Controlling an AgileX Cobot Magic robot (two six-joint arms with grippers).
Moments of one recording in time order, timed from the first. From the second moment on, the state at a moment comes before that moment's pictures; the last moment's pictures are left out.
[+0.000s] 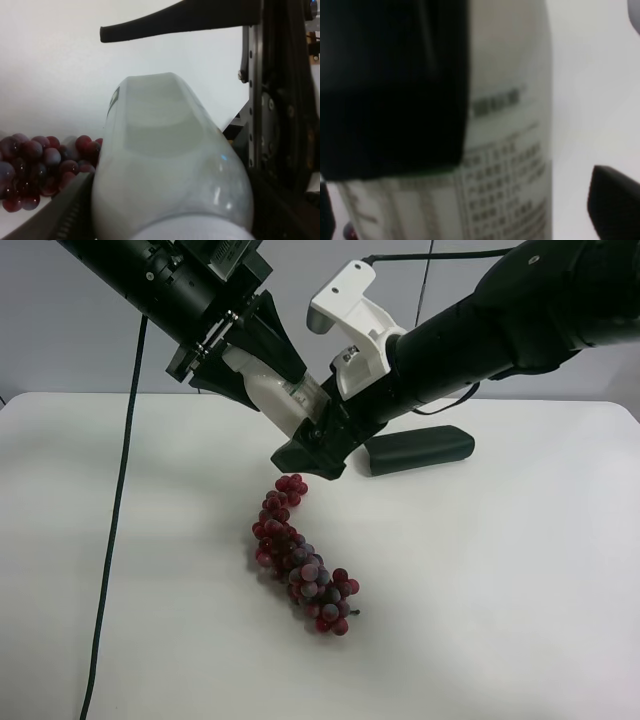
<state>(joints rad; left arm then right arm) -0.31 1.86 -1.56 -0.85 1.21 0.33 0.54 1.65 -1.05 1.00 0.44 -1.44</state>
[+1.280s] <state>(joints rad) -0.31 1.86 -1.56 -0.86 1.19 0.36 0.55 1.65 -1.05 1.13 0.41 -1.60</state>
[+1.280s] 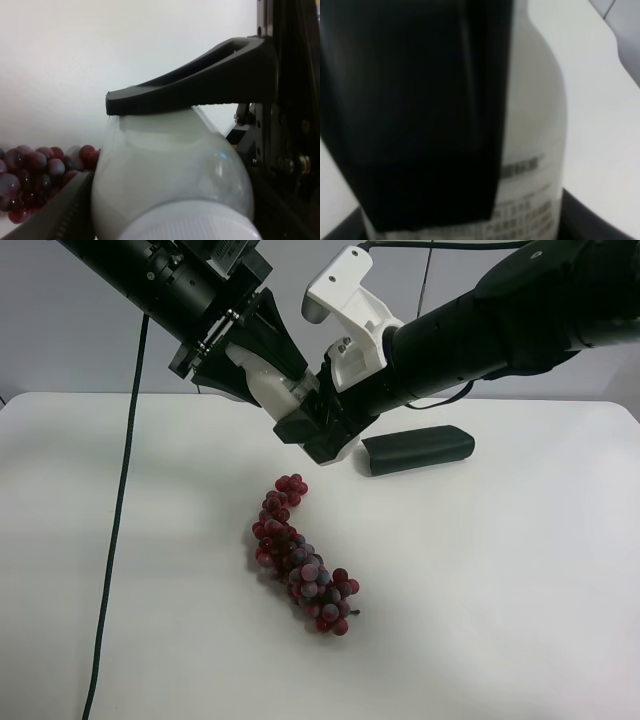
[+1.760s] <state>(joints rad) -0.31 1.85 -1.56 -0.88 1.21 0.34 0.55 1.66 -1.05 1.11 0.40 -1.60</state>
